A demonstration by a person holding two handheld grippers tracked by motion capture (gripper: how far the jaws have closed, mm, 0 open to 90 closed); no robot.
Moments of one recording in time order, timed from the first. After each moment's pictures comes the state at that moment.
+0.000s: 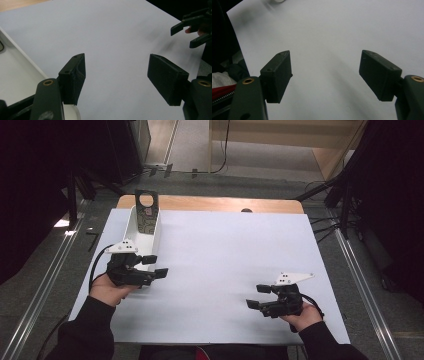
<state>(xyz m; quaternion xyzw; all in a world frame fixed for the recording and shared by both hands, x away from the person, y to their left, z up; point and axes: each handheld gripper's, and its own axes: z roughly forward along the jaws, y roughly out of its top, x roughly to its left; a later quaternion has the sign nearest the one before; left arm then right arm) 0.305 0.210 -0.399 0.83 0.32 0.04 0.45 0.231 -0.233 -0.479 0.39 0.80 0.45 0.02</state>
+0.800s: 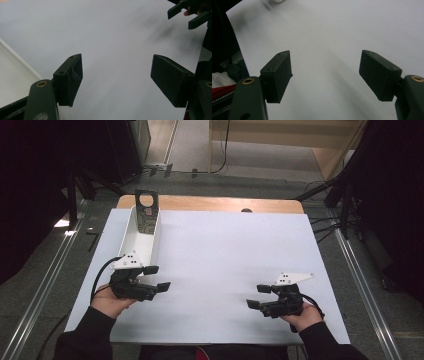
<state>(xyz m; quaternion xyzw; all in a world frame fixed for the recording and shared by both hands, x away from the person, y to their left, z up) 0.284 0.205 -0.420 0.85 0.30 0.05 0.44 0.230 -0.234 -0.478 0.40 0.80 0.45 0.02</state>
